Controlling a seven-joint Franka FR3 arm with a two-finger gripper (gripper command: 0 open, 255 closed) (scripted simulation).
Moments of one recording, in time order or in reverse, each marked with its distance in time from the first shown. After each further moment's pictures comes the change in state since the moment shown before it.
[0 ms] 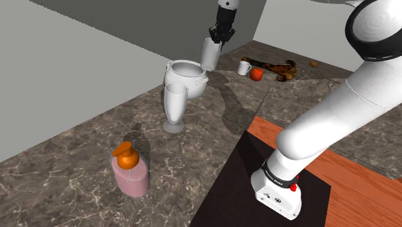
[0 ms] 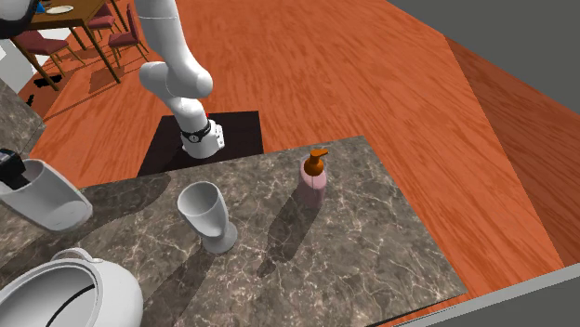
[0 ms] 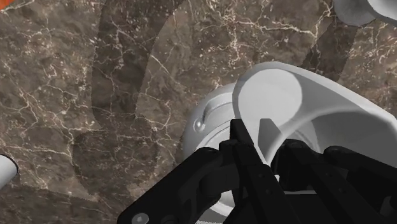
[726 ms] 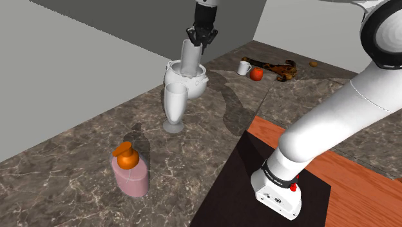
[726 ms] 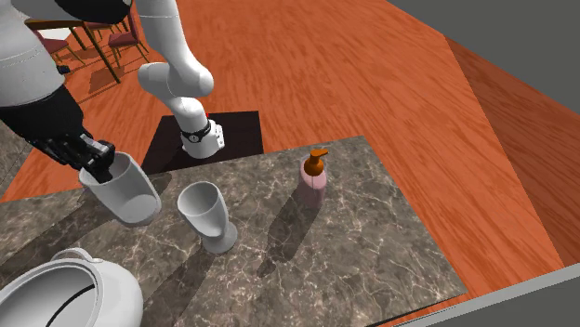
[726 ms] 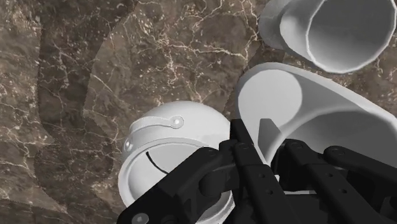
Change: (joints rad) arm 0.103 -0.045 0.154 -0.027 0.026 -0.025 0.251
